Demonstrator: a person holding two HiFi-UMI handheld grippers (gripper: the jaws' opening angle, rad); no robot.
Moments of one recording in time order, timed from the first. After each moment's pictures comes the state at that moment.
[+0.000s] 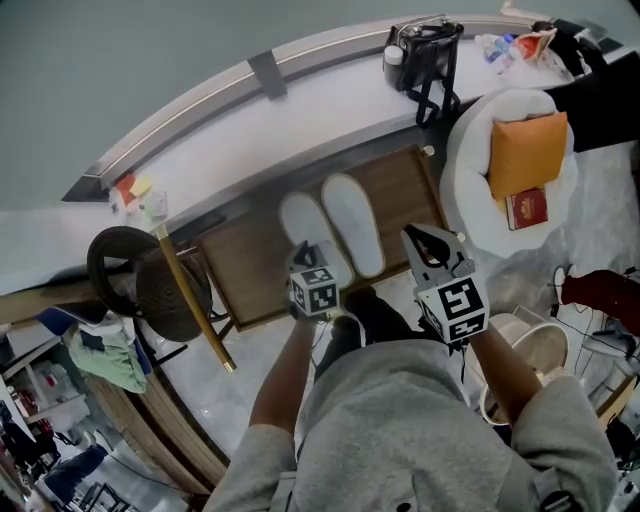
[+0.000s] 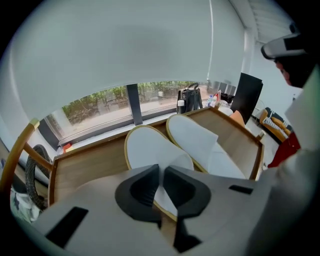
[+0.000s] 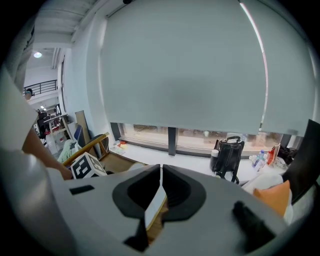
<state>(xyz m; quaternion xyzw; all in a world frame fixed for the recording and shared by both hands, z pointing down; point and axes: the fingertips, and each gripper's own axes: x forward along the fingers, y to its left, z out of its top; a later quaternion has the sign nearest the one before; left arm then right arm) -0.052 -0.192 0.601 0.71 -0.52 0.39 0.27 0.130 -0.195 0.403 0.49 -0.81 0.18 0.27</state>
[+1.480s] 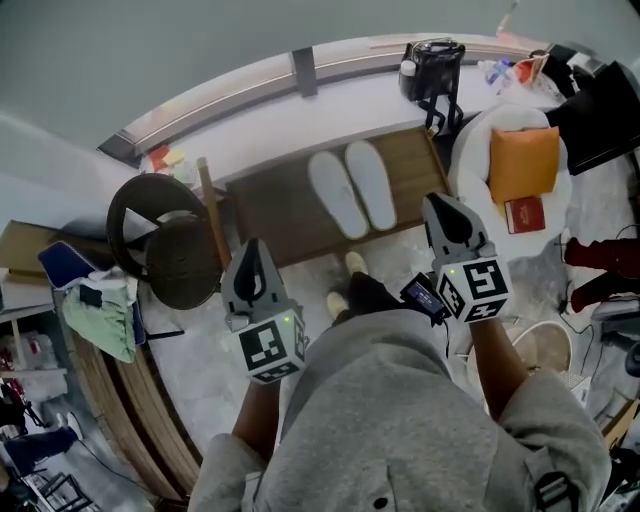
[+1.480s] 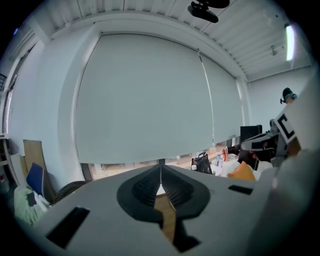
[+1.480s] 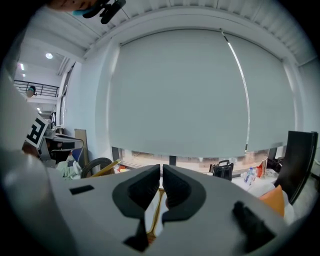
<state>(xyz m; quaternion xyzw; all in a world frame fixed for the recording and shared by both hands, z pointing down) -0.187 -0.041 0.265 0.74 -0.65 0.12 0.08 0.088 -0.072 0.277 0.55 -0.81 0.09 0.15</state>
